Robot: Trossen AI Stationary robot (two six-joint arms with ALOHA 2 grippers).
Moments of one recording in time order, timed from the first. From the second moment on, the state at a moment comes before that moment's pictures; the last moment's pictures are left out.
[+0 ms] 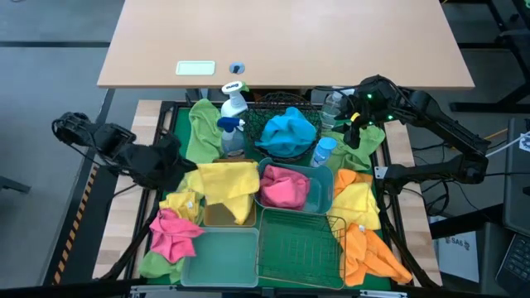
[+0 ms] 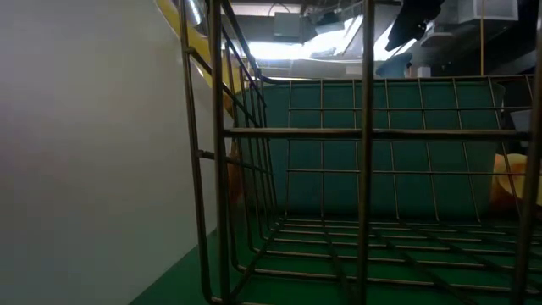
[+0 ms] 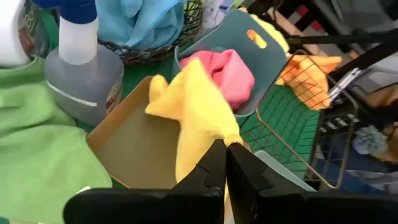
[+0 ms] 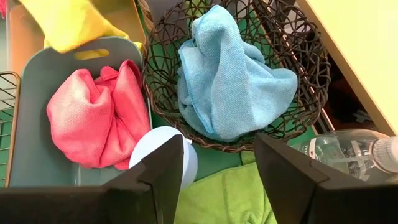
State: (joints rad) left arm -0.44 0.89 1.23 -1.10 -0.46 -0.99; right arm -0.50 1.13 1.41 -1.13 -0.17 -0.18
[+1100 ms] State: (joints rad) left arm -0.42 1.36 1.20 -0.89 -0.54 -0.96; right arm -0.50 1.13 1.41 -1.13 -0.17 -0.18
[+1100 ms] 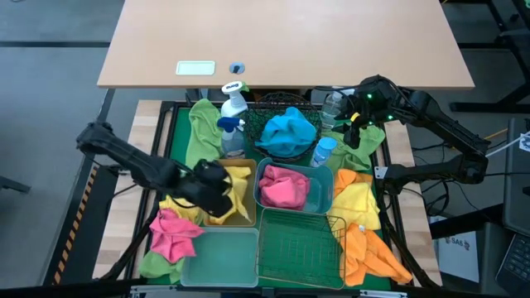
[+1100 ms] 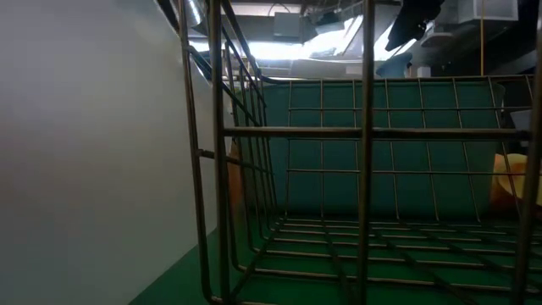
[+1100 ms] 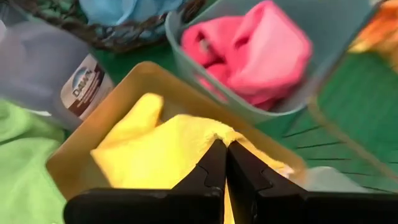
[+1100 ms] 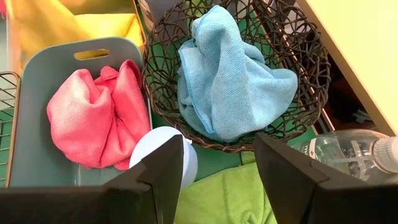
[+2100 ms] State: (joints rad) left arm -0.22 1.67 1.20 -0.98 -0.09 -0.83; right arm -0.50 1.13 1.41 -1.13 -0.17 -0.18
